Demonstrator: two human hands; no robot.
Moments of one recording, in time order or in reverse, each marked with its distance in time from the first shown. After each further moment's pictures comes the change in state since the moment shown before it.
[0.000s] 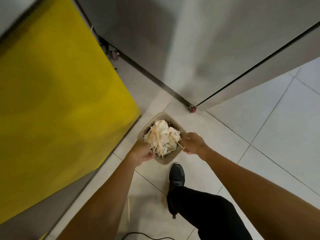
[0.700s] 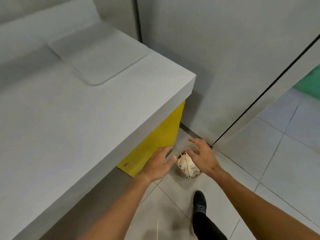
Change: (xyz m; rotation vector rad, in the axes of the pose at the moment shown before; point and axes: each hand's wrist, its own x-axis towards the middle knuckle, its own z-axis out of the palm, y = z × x) left_hand -0.330 -0.069 -0.175 0.727 0.107 1.037; right_hand -0.363 -0.097 0.052 -0.037 0.403 -0.734
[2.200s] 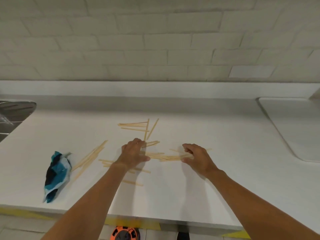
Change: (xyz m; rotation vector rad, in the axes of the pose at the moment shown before) left_hand -0.448 -0.263 -0.360 0.165 0.783 -0.637; right_hand -0.091 -0.481 0.301 -0.183 -0.593 -0.896
